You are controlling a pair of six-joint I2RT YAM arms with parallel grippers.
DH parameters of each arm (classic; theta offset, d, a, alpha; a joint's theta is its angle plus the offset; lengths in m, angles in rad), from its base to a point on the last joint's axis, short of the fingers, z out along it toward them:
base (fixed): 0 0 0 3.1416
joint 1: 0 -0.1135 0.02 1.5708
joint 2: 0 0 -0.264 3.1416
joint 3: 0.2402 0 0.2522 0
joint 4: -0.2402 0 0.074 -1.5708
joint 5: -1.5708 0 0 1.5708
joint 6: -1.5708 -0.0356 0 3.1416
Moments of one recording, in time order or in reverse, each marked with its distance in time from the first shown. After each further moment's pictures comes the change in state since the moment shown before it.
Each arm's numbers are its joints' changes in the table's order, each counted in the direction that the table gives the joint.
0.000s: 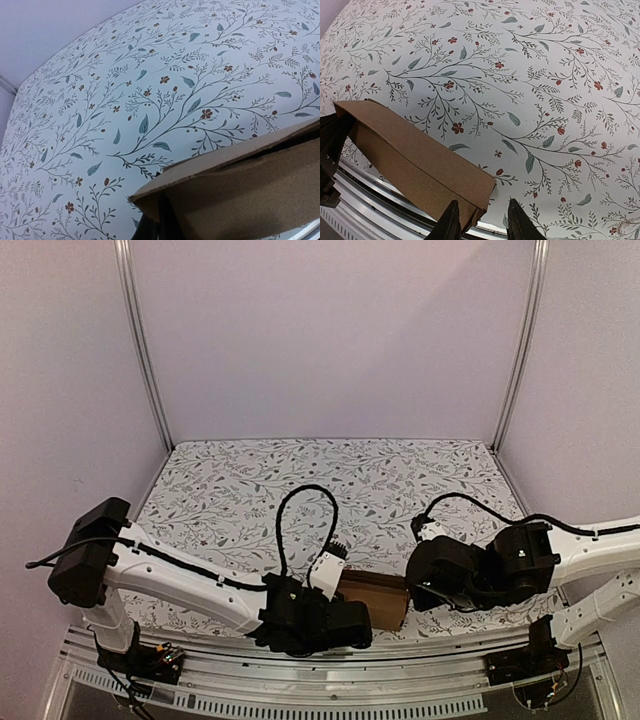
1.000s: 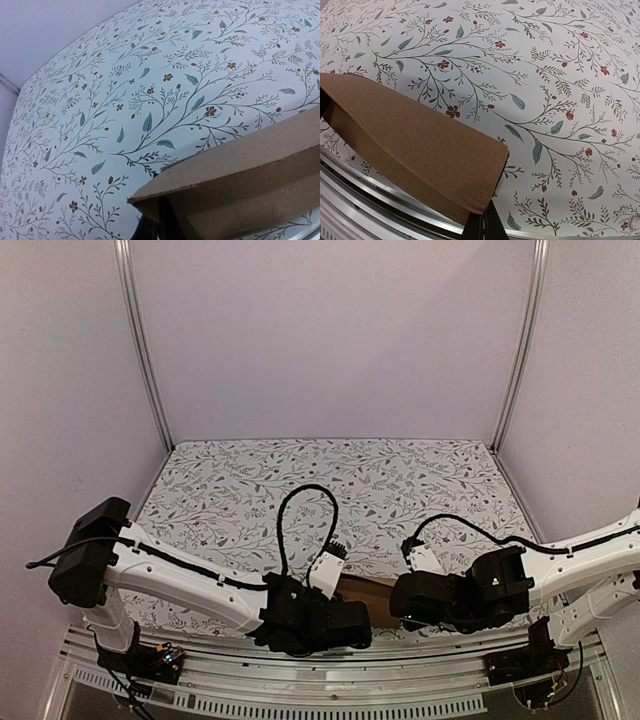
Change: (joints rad) left arm 0.000 0.002 0.008 -0.028 -0.001 0.005; right arm -0.074 0.098 -0.063 0.067 -0.027 -0.083
